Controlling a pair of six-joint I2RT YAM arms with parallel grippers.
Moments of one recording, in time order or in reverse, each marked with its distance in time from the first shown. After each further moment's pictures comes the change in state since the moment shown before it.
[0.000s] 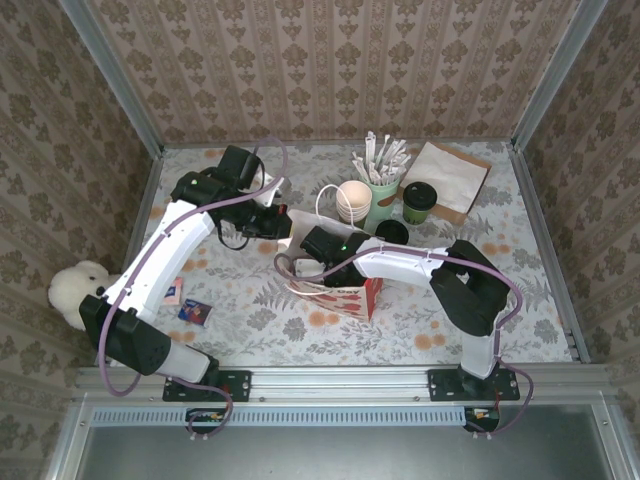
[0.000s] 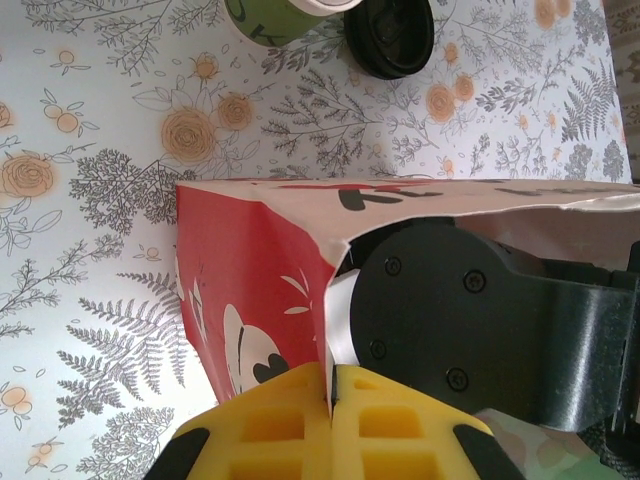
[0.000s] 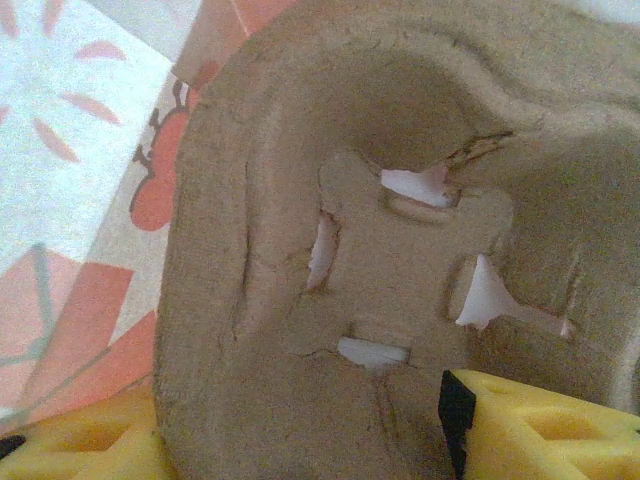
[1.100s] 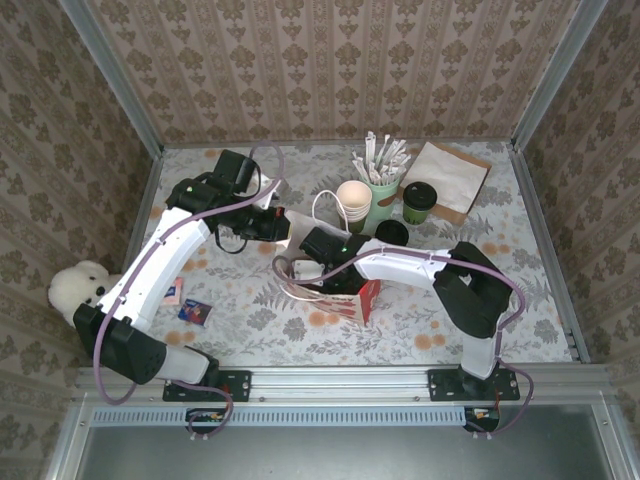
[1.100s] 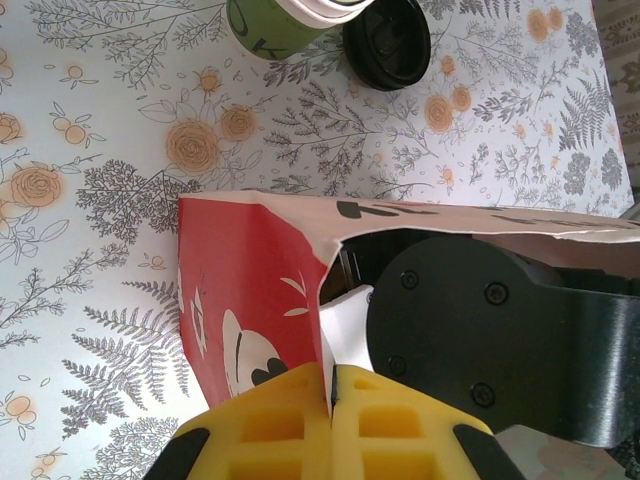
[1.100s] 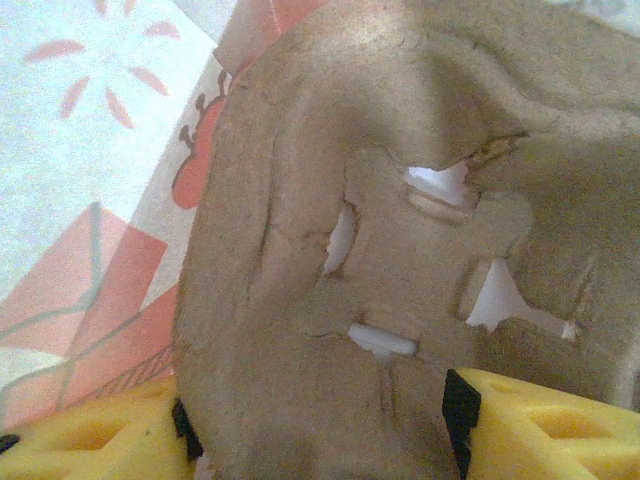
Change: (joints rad) left arm 0.006 -0.051 -0.053 0.042 -0.005 -0.001; right arm 0.013 -0.027 -0.009 0.005 -0.028 0.006
